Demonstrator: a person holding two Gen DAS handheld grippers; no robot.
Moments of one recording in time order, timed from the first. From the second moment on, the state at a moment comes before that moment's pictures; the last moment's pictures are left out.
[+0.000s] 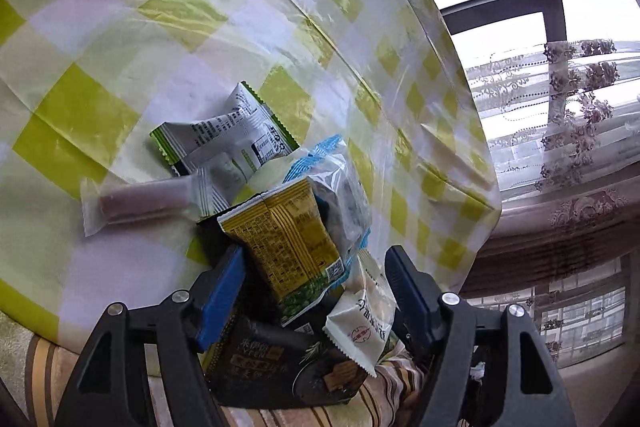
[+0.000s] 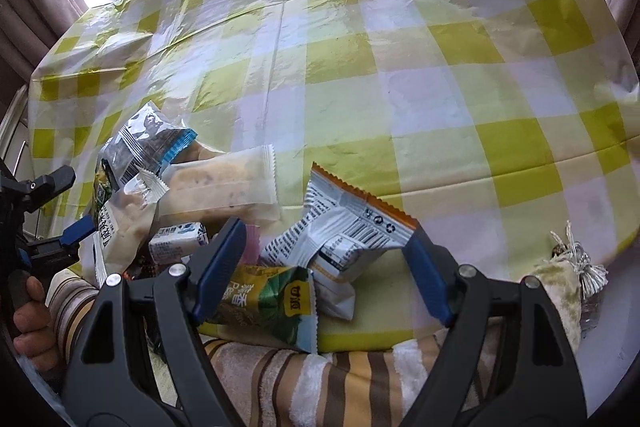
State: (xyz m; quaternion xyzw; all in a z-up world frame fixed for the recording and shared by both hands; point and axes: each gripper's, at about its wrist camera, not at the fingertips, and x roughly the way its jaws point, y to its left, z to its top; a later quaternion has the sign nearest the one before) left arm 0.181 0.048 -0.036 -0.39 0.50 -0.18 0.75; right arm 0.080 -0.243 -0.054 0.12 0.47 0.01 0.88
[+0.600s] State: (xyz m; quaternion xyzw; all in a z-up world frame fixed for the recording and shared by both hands) left arm 0.179 -0.009 -0.020 -0.14 0.49 -0.10 0.85; right arm 0.071 -0.243 -0.055 0.09 0.46 -0.04 0.88
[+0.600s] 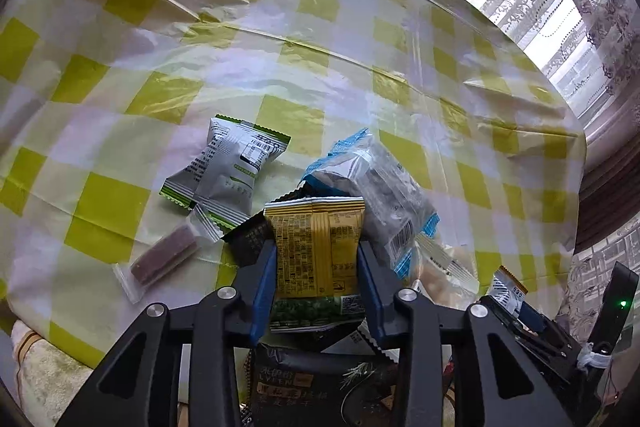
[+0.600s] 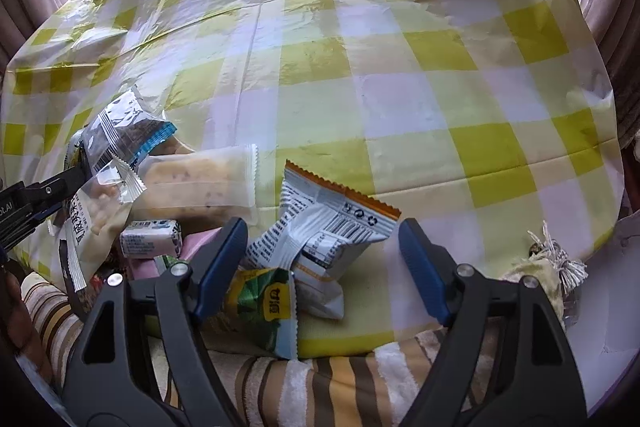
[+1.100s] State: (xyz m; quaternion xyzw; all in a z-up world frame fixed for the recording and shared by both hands) left arm 0.158 -0.001 -0.007 -0.15 0.45 -0.10 0.87; right arm 0.060 -0.252 -0.051 0.11 0.44 -0.04 0.89
